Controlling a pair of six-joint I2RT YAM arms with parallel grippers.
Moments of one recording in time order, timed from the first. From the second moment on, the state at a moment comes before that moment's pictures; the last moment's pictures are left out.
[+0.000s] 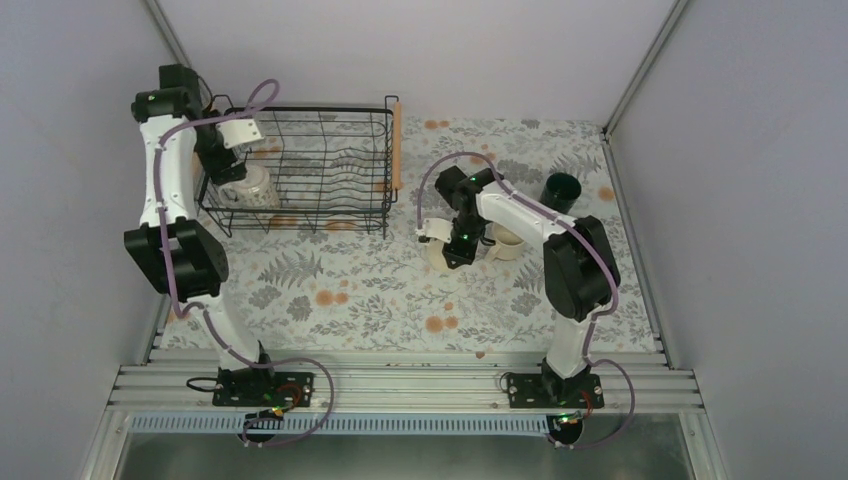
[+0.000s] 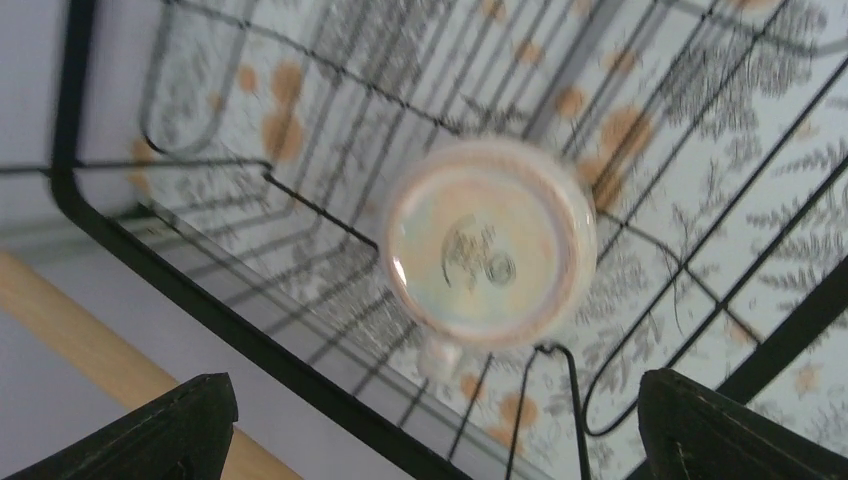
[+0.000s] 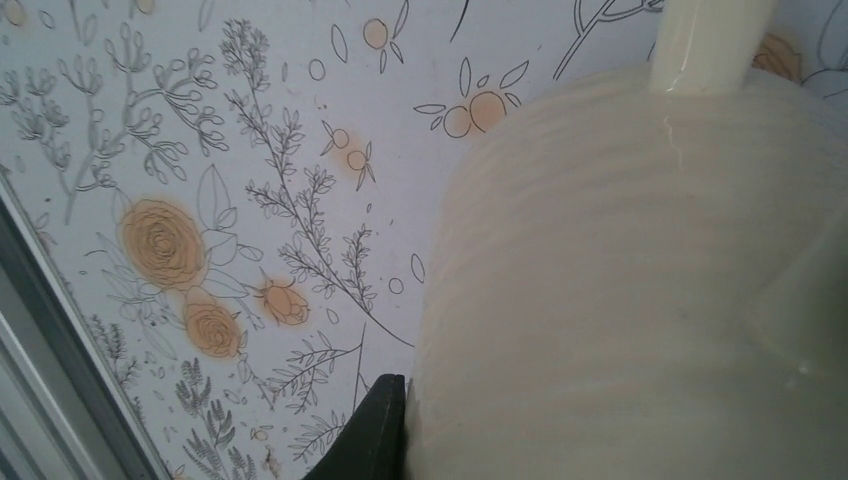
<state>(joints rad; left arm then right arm) 0.21 1.91 2.10 -1.34 0.15 1.27 0.58 1.87 1.46 -1.17 -0.22 -0.73</state>
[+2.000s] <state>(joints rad) 0.09 2.23 2.12 -1.40 0.07 1.31 0.61 1.70 1.42 -1.10 -0.19 -0.72</state>
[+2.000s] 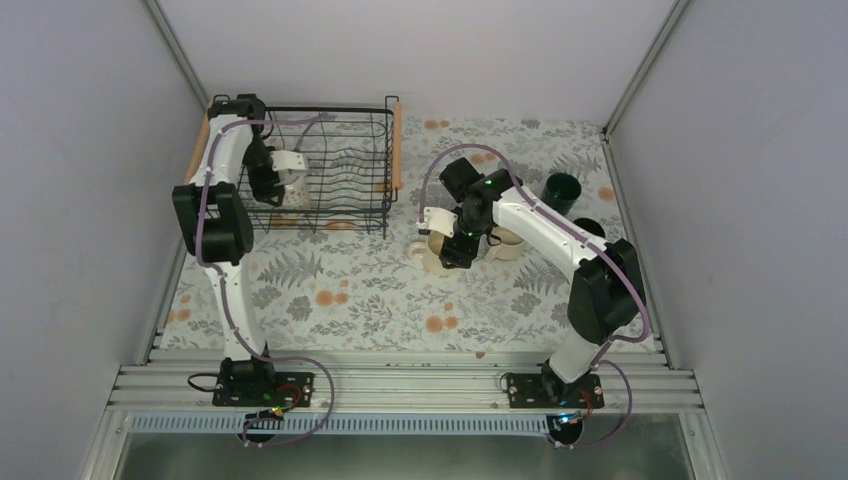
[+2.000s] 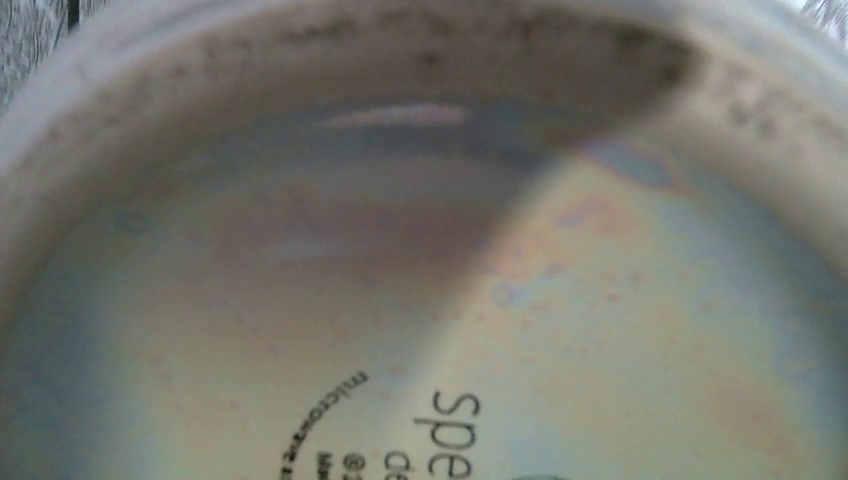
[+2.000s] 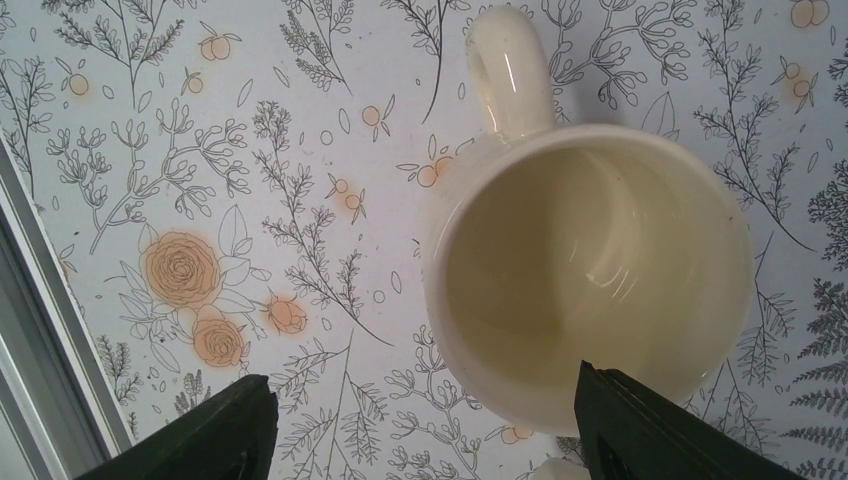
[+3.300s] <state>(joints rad) 0.07 2.22 2.06 -1.36 0.11 1.32 0.64 1.70 1.47 -1.14 -0.17 -0.66</state>
